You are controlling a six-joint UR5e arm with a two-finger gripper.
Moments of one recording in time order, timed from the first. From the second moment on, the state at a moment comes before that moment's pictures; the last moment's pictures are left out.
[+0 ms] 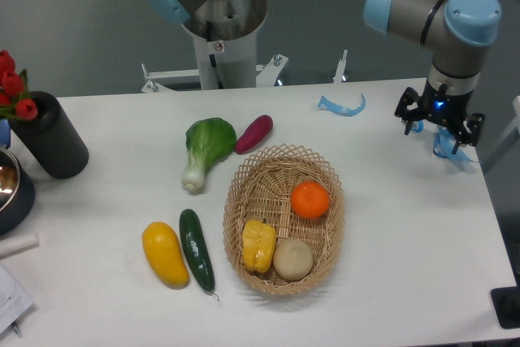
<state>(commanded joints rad) 2.93 -1.91 -1.68 -0.97 1.52 1.51</state>
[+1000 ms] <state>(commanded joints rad) 2.79 -1.88 -1.70 -0.96 1.48 1.23</state>
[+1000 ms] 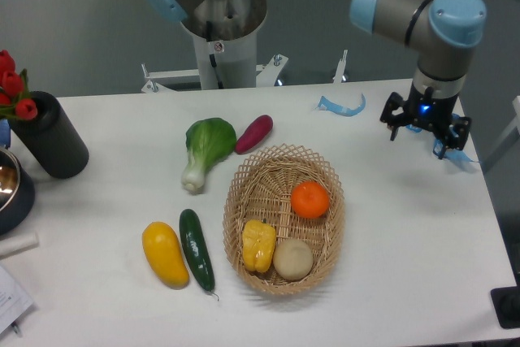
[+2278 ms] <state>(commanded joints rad) 2.40 -2.00 -1.66 -0.90 1.49 0.63</state>
